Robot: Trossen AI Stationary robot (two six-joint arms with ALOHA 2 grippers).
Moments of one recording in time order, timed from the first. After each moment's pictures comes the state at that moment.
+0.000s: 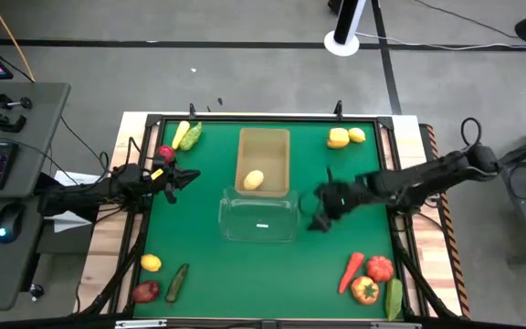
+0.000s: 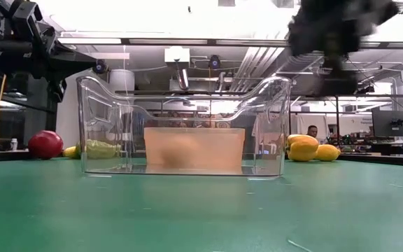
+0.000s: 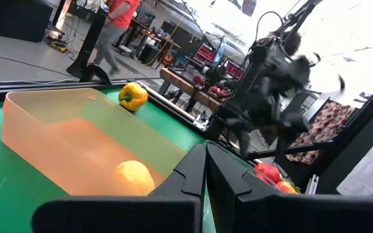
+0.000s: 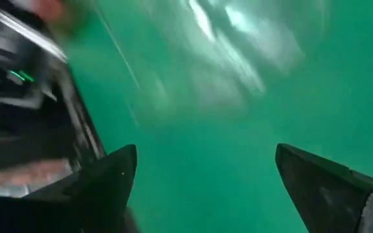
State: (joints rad) left arm 0.12 0.01 0.01 0.04 -0.14 -0.52; right arm 0.21 1.22 0.75 -0.39 -0.18 1.09
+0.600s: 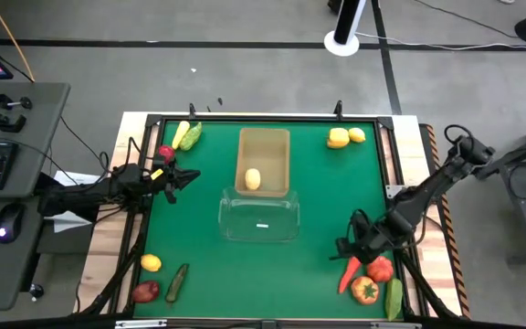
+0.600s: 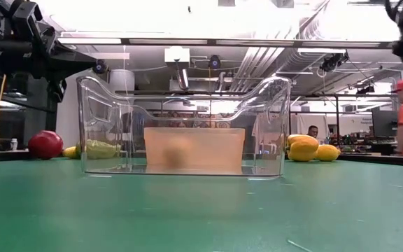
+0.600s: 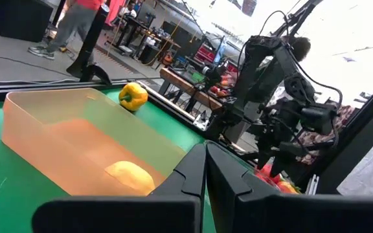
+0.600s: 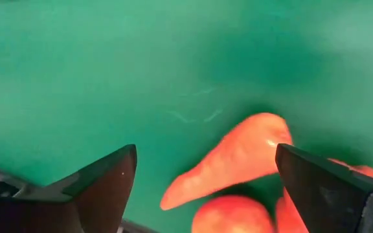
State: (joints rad) left arm 0.12 0.01 0.01 0.04 -0.14 -0.52; right arm 0.72 1.25 0.75 -0.74 0.03 2.11
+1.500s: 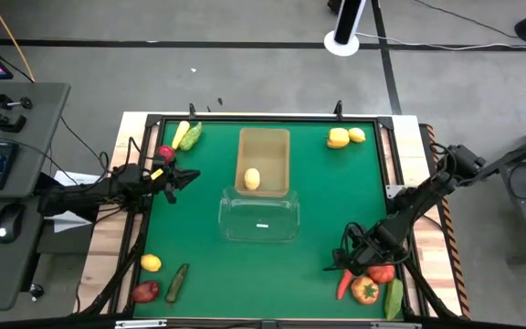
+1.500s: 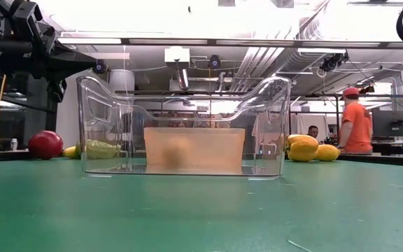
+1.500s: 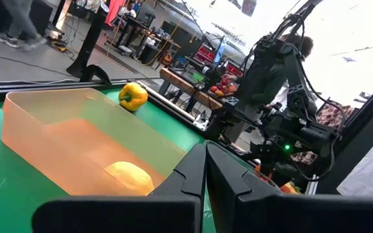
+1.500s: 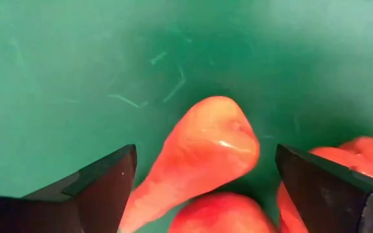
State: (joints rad) left arm 0.12 0.01 0.01 0.04 -0.14 -0.52; right arm 0.75 1.44 0.75 -0.63 -0.11 2.20
